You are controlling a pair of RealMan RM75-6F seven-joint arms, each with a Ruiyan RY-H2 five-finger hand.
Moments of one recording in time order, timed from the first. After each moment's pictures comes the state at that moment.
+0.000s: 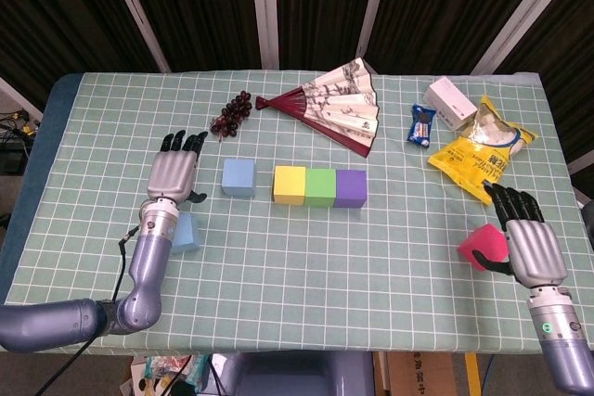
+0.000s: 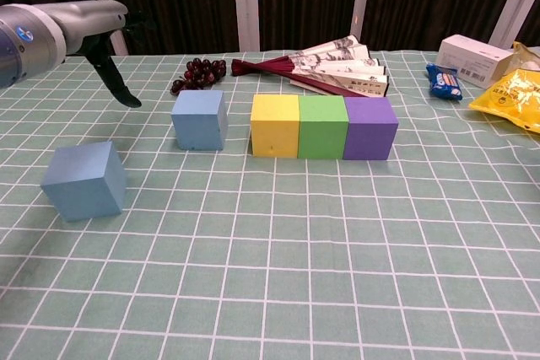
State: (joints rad) left arm -0.88 -1.52 -0.34 -1.65 0.54 1.24 0.80; right arm 0.30 -0.99 0.08 -1.88 -1.24 1.32 -0.11
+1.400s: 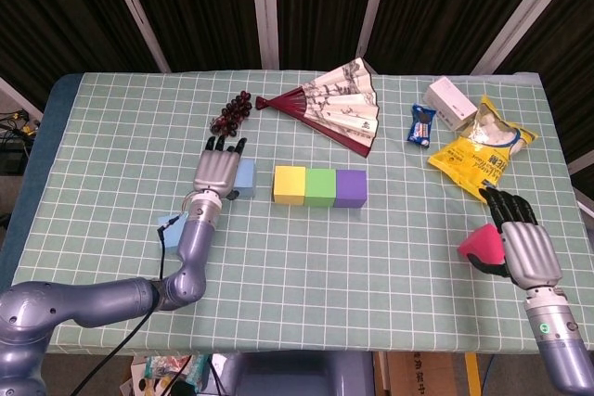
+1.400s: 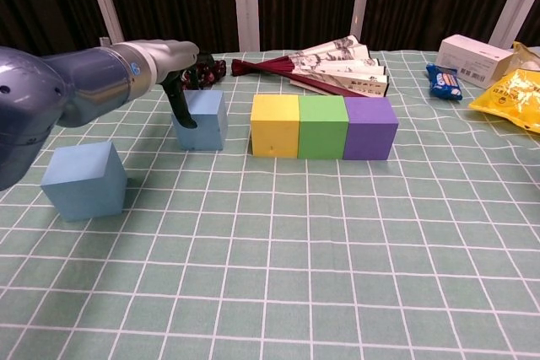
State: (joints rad) left arm -1.09 -1.74 -0.35 -1.29 0.40 1.05 0.90; right arm 0.28 -0.99 0.11 -1.89 -1.25 1.27 -0.07
